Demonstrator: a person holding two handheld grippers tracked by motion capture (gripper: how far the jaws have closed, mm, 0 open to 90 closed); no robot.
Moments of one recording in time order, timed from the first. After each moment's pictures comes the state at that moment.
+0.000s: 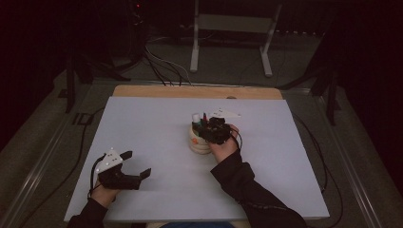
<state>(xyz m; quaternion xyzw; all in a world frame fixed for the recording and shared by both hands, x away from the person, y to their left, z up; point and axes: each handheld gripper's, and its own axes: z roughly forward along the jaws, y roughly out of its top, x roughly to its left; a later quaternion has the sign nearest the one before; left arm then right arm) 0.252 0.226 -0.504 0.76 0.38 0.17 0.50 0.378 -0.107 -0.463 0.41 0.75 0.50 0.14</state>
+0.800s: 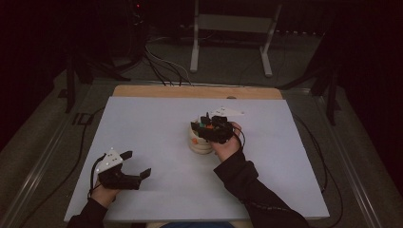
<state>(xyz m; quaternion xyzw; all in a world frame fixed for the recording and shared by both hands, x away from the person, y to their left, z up) 0.252 0.226 -0.504 0.76 0.38 0.17 0.50 0.376 -0.112 -0.449 0.38 0.75 0.52 0.13</state>
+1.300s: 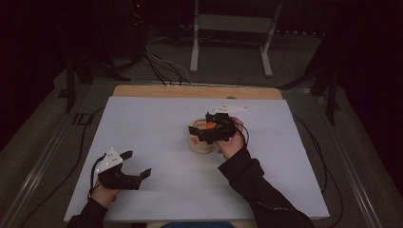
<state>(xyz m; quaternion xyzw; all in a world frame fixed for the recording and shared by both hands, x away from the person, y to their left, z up) 0.251 0.225 -0.504 0.76 0.38 0.17 0.50 0.377 -0.120 -0.434 0.35 0.77 0.53 0.08</state>
